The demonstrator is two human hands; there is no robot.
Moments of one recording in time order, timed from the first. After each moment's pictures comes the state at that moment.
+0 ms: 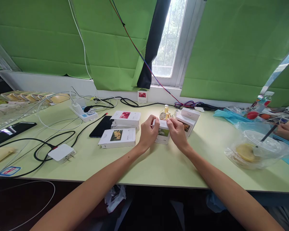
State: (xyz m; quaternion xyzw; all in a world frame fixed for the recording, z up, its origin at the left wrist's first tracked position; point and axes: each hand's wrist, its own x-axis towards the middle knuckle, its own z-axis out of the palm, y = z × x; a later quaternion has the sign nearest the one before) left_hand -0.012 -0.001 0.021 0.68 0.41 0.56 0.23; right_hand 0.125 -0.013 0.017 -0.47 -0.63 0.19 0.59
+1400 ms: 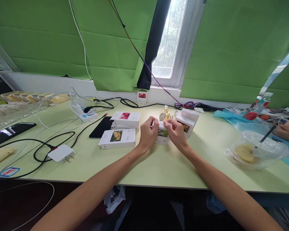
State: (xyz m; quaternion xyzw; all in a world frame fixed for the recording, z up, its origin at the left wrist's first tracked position) left_hand -0.012 -0.002 0.020 0.67 0.42 0.57 0.22; right_hand 0.125 -0.014 0.016 -0.47 -0.64 0.20 0.57
